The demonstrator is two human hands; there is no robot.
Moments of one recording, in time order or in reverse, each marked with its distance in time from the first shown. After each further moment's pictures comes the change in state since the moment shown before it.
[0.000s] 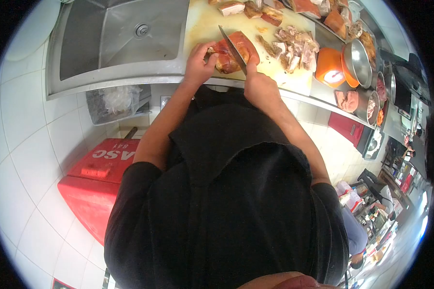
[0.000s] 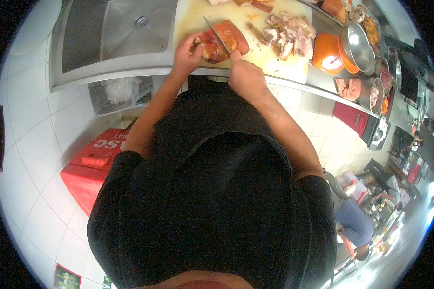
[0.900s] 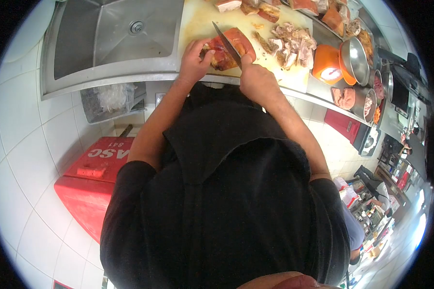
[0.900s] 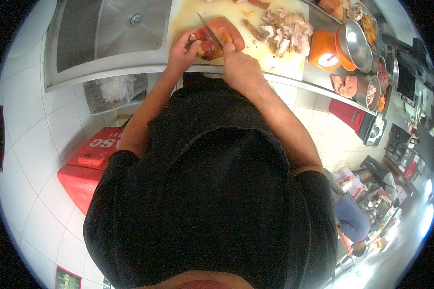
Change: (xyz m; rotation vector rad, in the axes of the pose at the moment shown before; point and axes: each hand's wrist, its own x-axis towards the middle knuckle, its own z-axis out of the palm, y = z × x) left_hand 0.000 0.005 -0.002 0.037 0.009 0.007; right_hand 0.009 -0.004 -0.019 -0.021 -0.050 -0.055
